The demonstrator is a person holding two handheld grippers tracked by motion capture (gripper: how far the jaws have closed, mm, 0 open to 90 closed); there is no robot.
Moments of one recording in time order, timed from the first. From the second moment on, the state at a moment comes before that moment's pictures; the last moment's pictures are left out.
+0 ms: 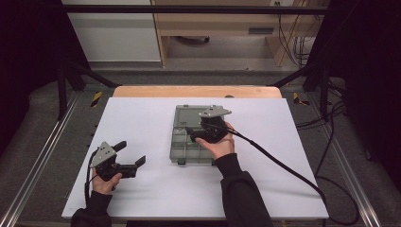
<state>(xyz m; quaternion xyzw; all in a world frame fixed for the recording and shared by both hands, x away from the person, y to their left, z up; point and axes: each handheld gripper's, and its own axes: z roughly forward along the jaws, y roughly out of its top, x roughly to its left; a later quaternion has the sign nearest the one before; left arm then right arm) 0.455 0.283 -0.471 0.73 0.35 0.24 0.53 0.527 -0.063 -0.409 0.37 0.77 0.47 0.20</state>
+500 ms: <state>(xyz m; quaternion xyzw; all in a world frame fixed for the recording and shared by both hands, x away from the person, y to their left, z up) 0.455 0.282 -0.471 0.73 0.35 0.24 0.53 0.481 -0.112 -0.402 0.35 0.75 0.52 0.22</state>
